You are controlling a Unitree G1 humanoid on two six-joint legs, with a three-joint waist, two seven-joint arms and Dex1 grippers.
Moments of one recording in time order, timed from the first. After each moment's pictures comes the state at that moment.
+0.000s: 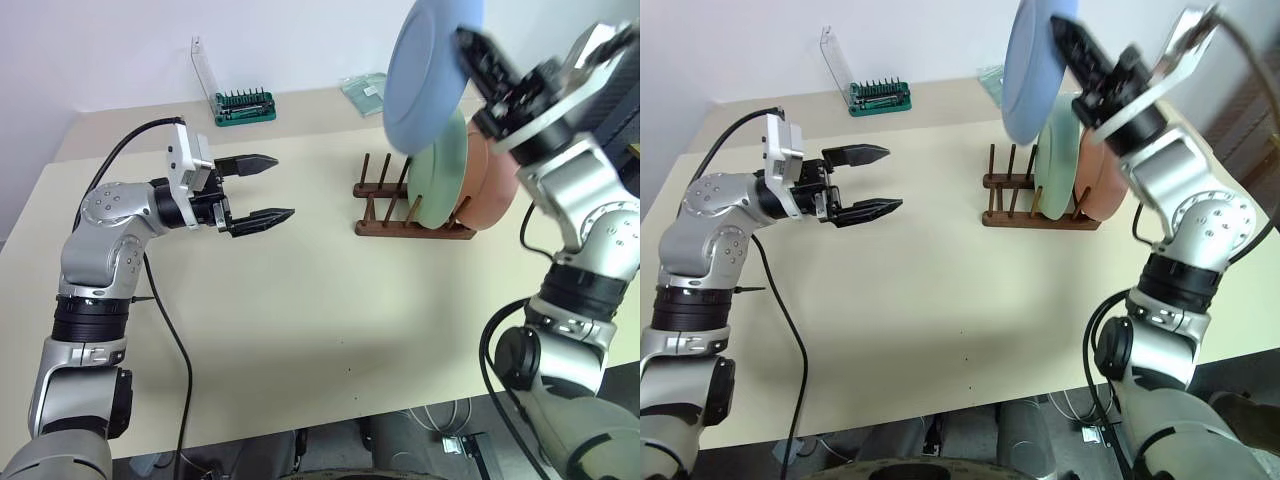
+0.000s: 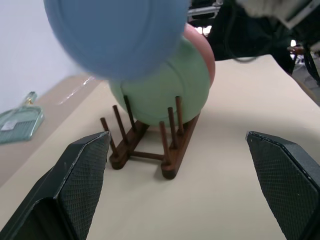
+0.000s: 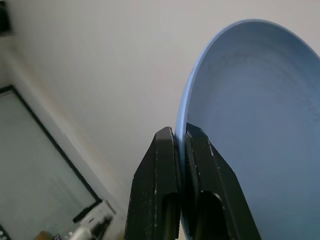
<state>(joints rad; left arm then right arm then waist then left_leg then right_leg) -0.63 0.63 0.06 0.03 -0.52 0.29 -1.17 -0.78 -0.39 -0.45 -0.01 1.41 0.89 0.19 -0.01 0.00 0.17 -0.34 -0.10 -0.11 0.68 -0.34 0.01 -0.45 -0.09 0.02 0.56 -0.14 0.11</state>
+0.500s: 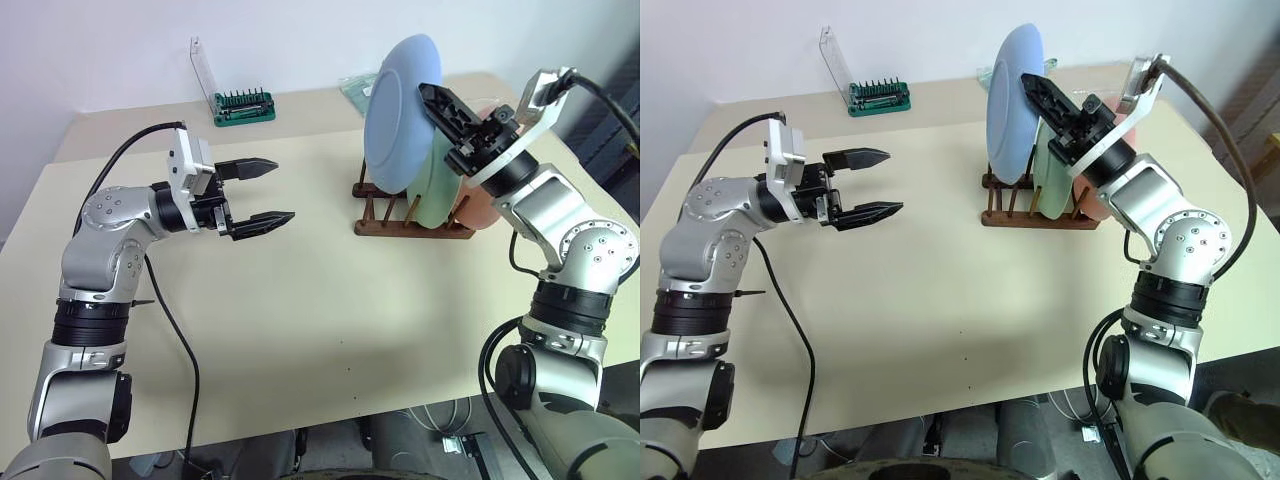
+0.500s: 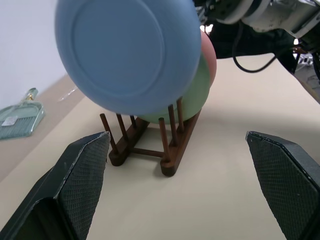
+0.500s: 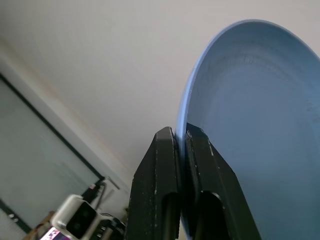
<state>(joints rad) -0.62 0.63 0.05 0.02 -0.52 0.29 -1.16 -0.72 -0.39 -0.40 -0.02 1.39 0.90 0.19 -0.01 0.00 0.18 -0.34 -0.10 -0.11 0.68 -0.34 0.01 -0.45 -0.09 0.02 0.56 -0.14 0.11</state>
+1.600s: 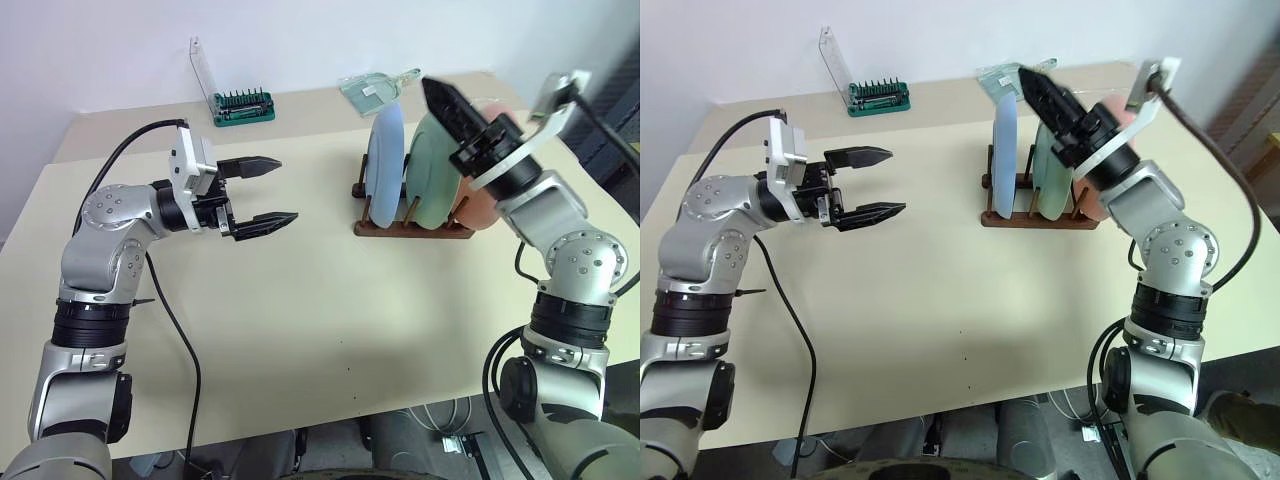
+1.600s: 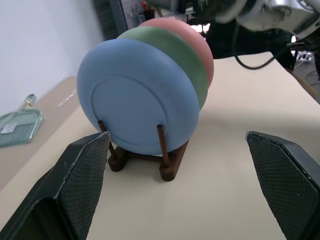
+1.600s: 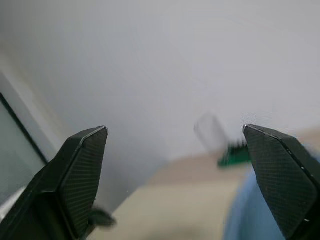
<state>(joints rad) -0.62 0.63 0.05 -0.01 -0.51 0.30 -1.15 -0.70 -0.41 -0.37 -0.15 1.15 0.65 0.36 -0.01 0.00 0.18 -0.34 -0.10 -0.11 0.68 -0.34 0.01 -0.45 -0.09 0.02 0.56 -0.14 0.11</state>
